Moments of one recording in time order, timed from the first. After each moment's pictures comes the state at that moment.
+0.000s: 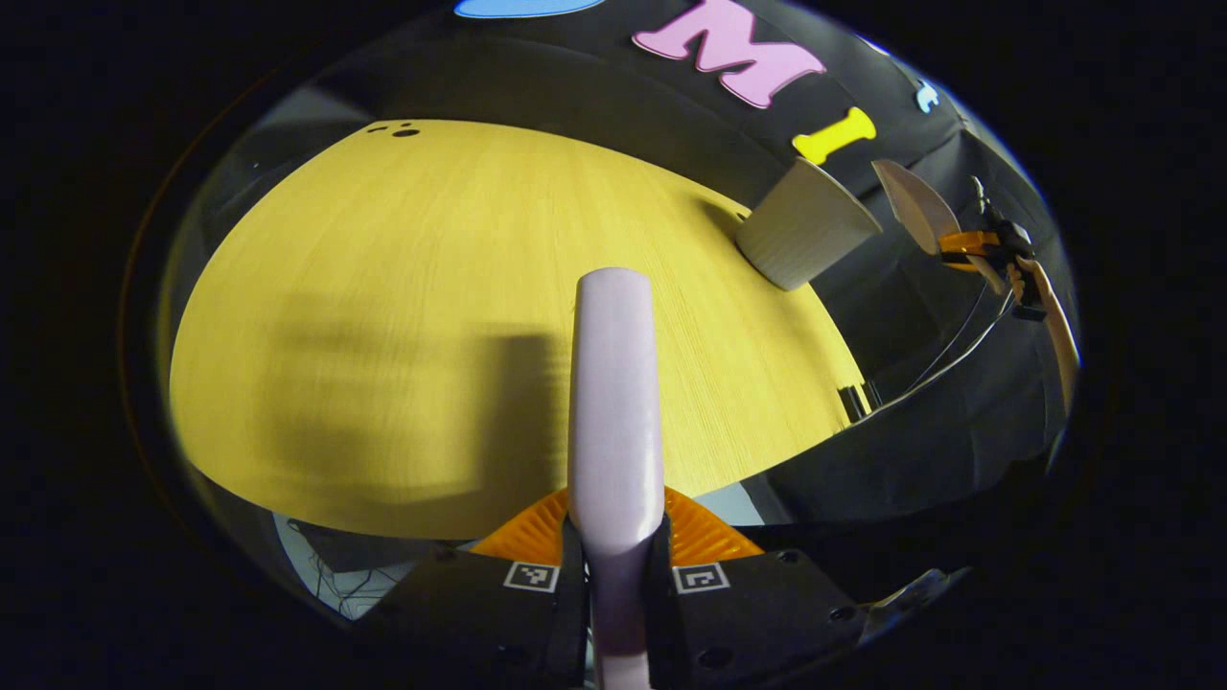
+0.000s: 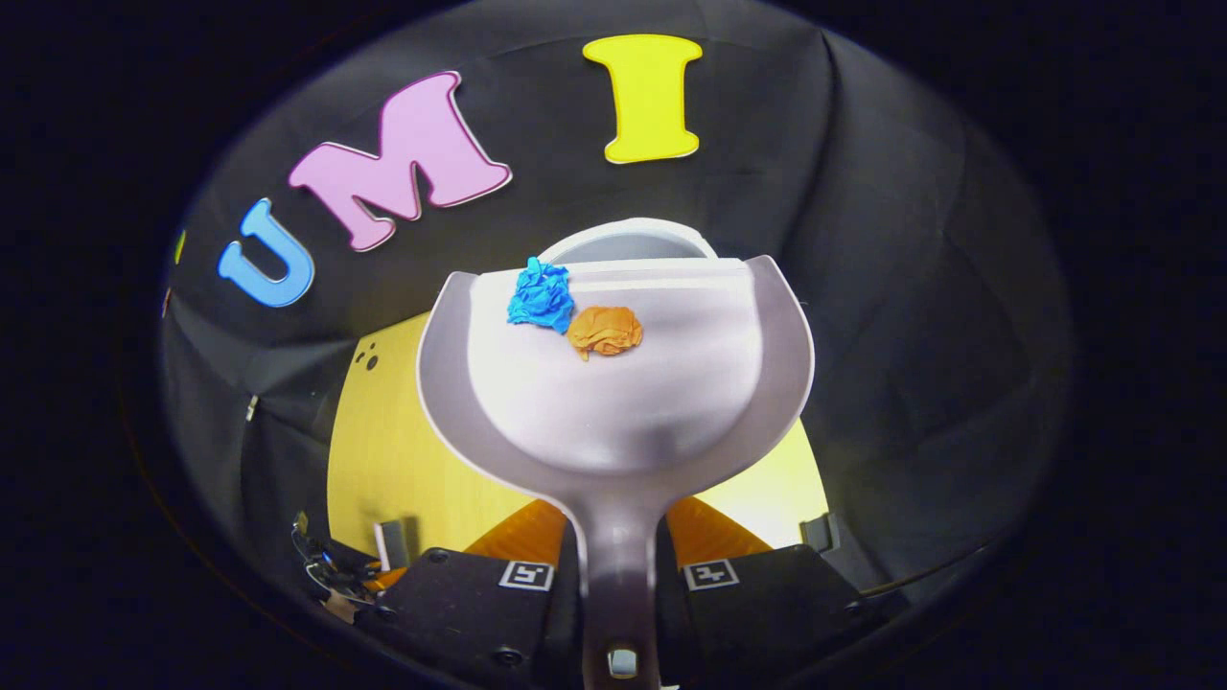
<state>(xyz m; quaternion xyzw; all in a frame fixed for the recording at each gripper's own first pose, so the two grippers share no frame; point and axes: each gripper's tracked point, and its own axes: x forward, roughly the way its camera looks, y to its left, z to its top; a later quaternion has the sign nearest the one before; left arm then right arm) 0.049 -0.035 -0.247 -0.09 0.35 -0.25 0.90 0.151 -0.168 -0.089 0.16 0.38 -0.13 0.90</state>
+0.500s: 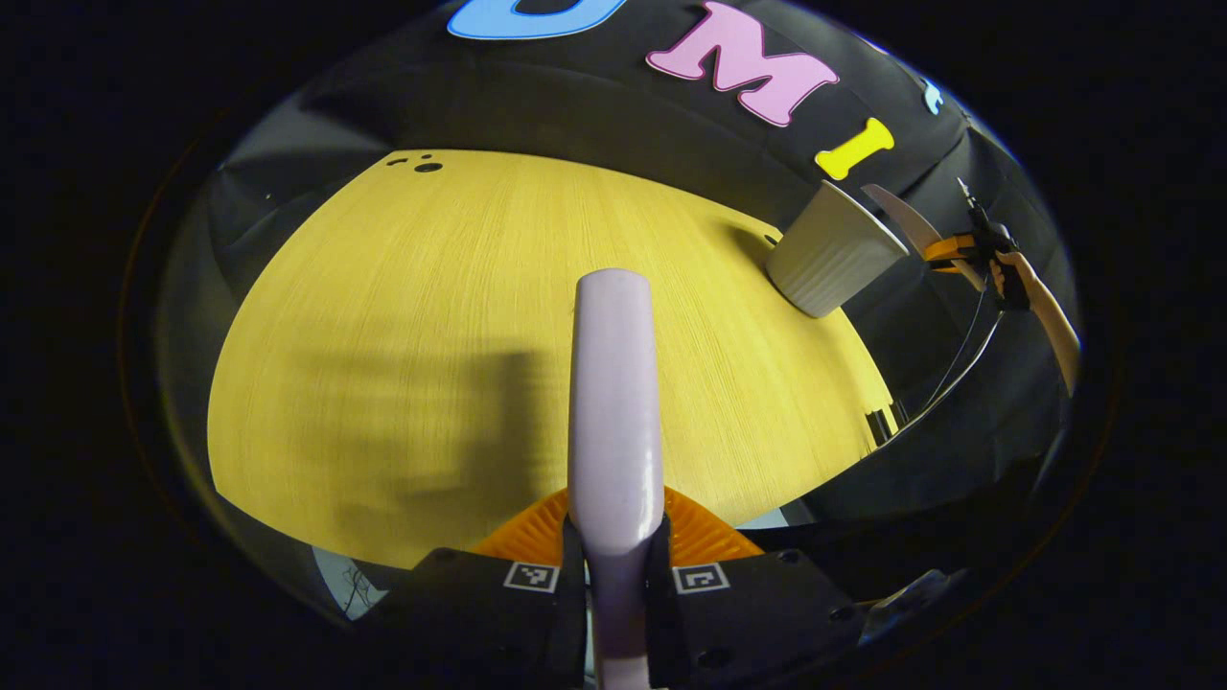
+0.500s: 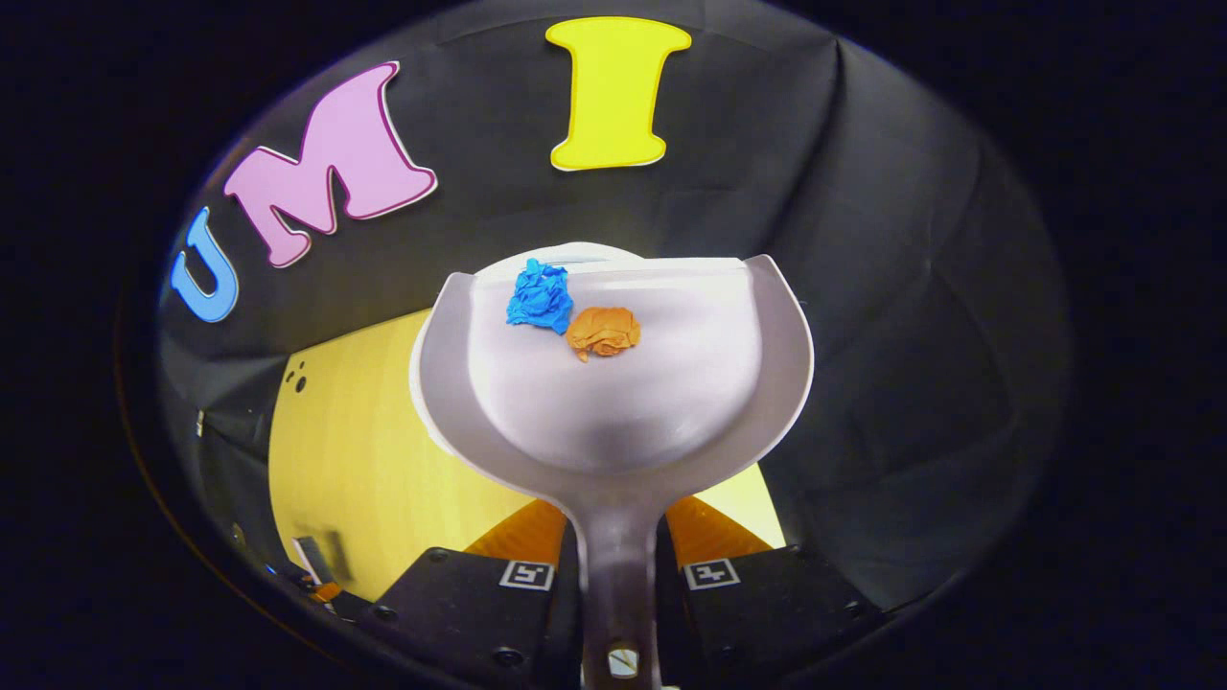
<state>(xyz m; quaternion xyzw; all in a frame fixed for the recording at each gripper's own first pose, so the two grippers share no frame) 0.081 -0.012 -0.207 -0.05 0.33 -0.22 0.92 0.213 -0.233 -0.114 0.10 0.38 -0.21 0.89</state>
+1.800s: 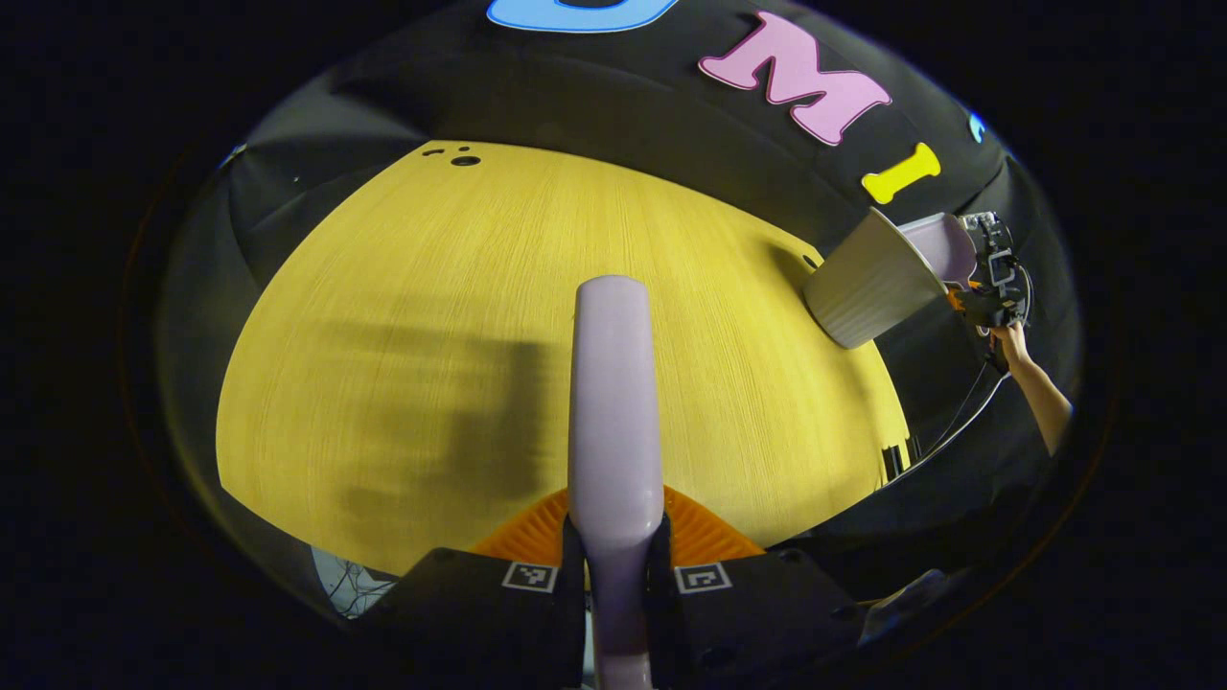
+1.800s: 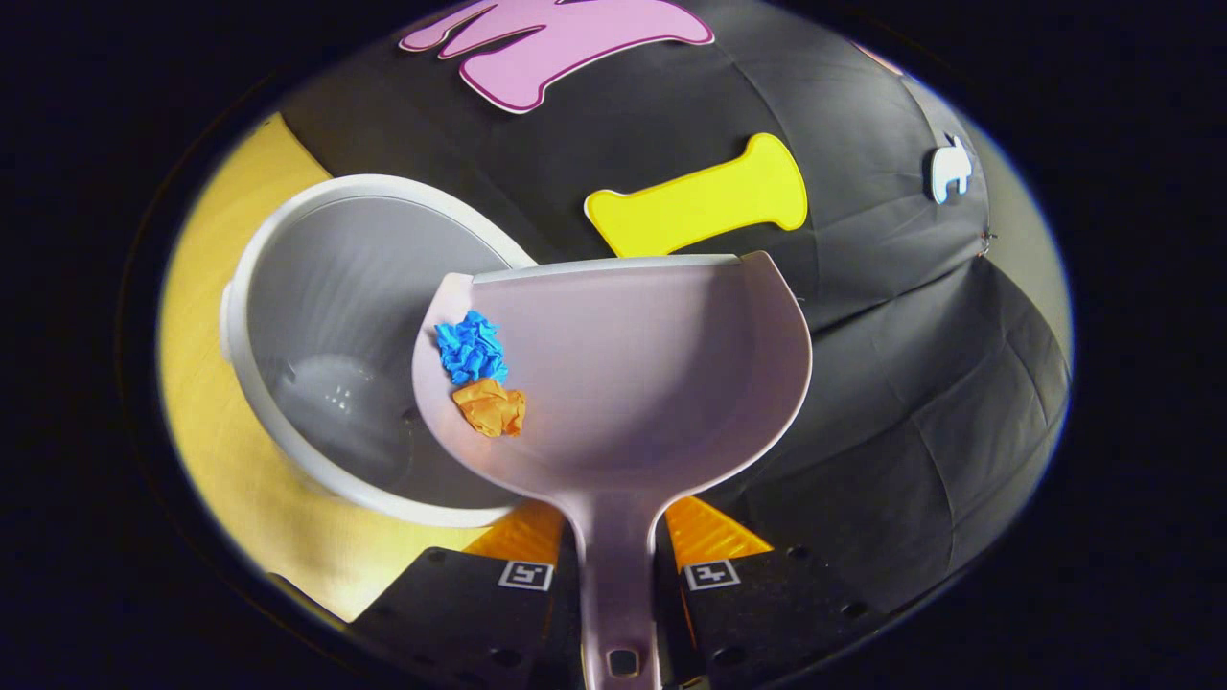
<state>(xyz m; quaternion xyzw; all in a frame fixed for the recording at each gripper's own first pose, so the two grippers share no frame) 0.107 0.008 -0.199 -0.09 0.35 -0.17 0.92 0.227 -0.299 -0.081 -0.40 0.28 -0.33 0.81</state>
